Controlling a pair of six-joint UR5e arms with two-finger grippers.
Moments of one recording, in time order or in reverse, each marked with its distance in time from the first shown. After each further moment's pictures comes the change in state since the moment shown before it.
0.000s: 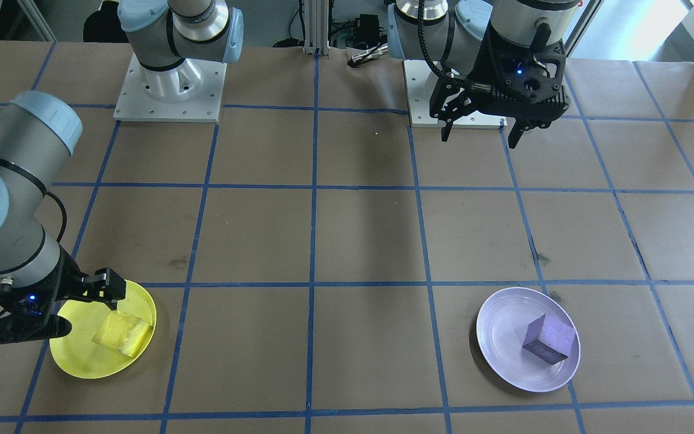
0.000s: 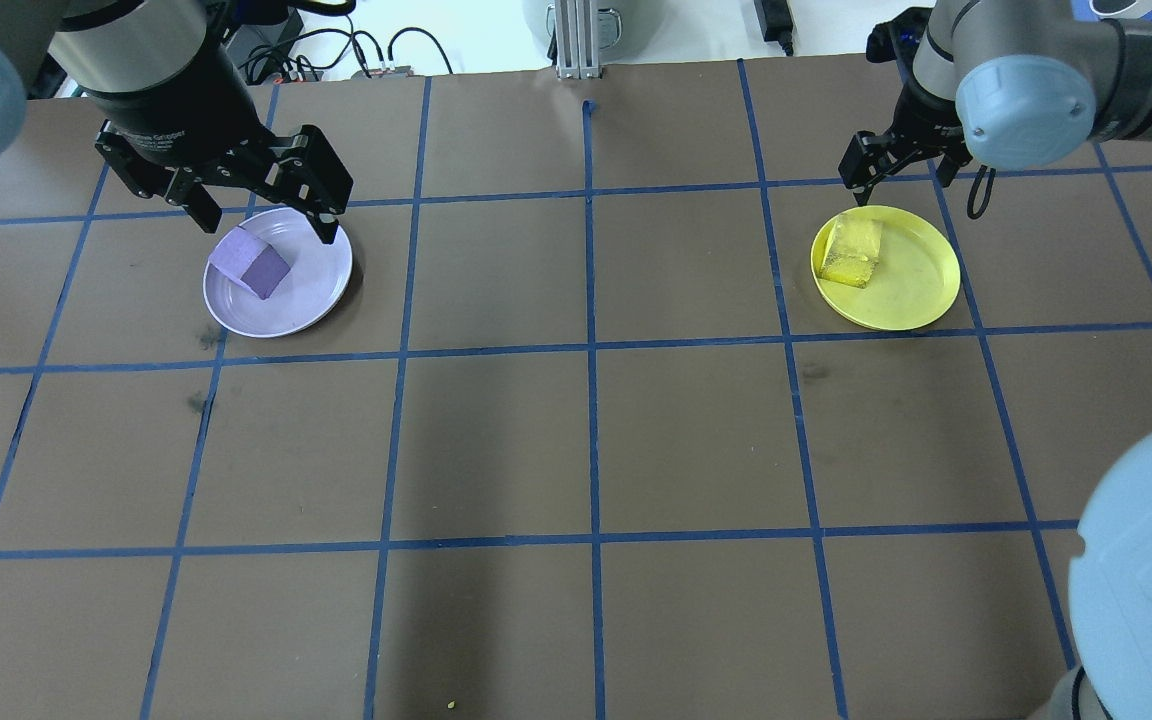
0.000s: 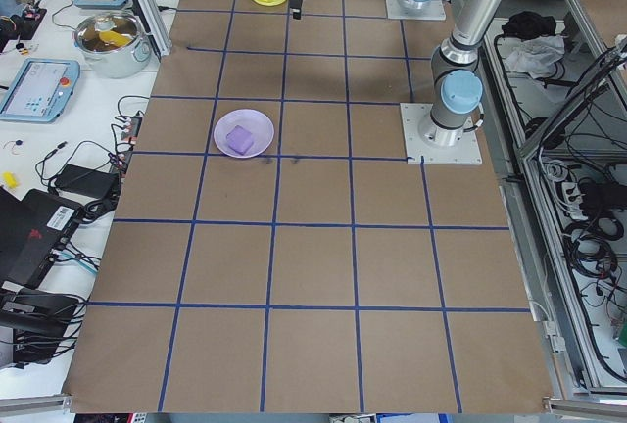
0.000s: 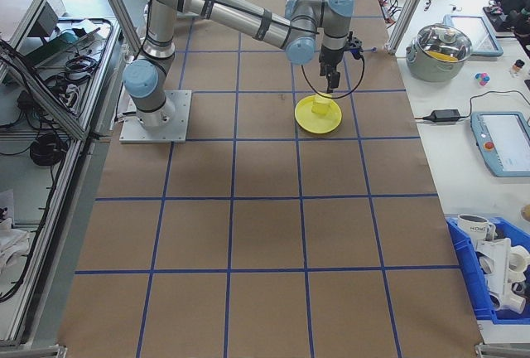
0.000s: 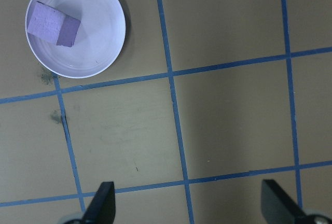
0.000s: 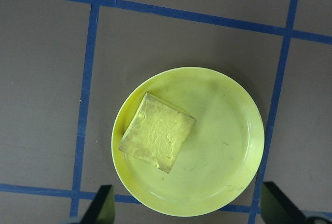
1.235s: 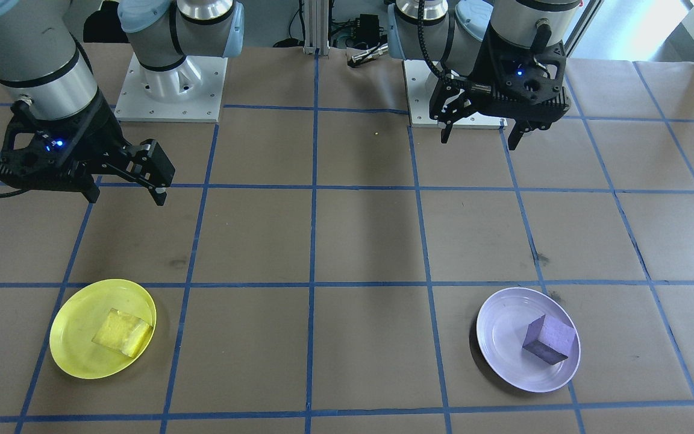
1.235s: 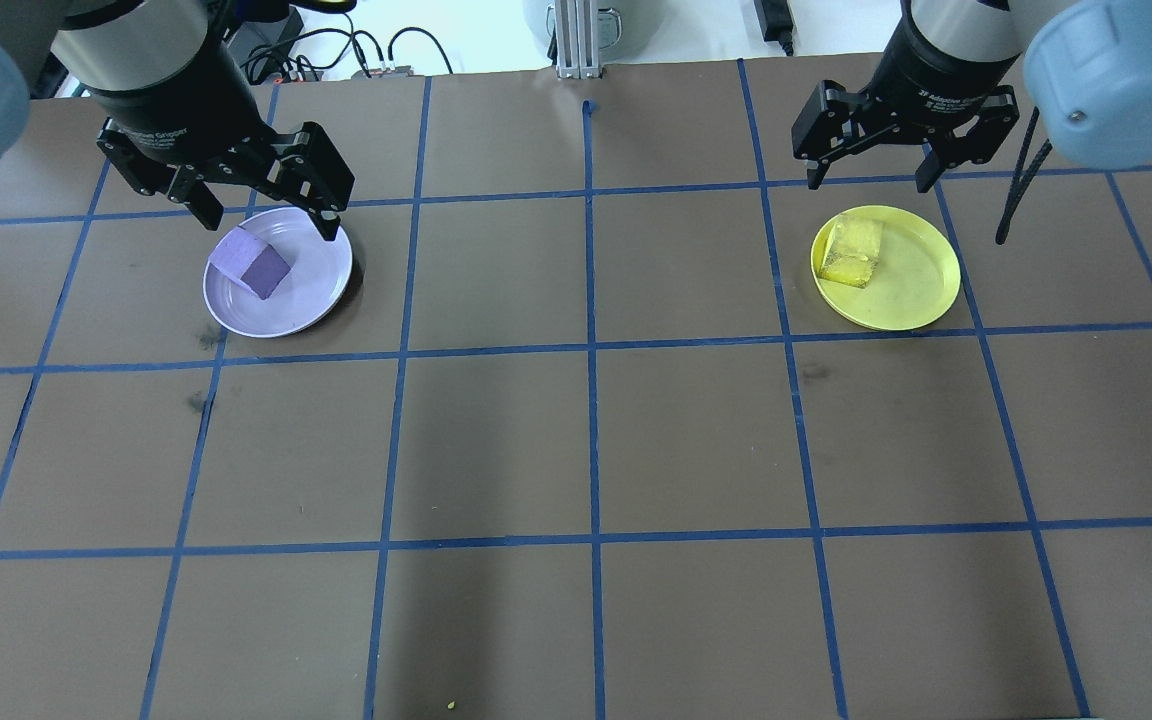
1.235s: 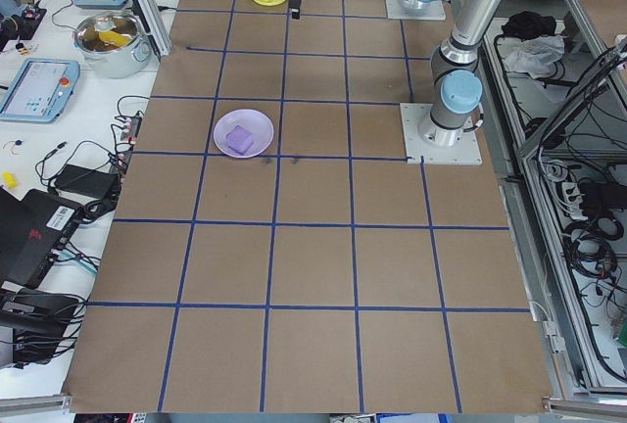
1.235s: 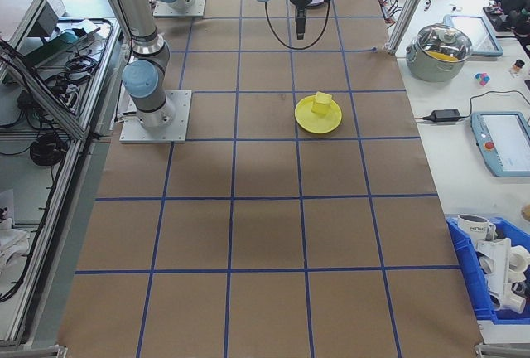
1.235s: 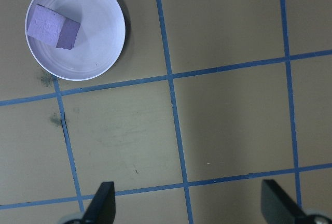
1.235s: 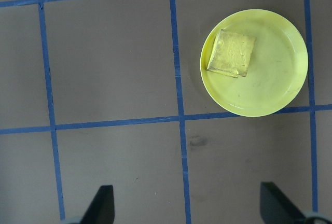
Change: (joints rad) left arm 0.000 -0.002 0.000 0.009 -0.002 -0.001; right arm 0.110 -0.313 0.026 0.255 0.114 0.338
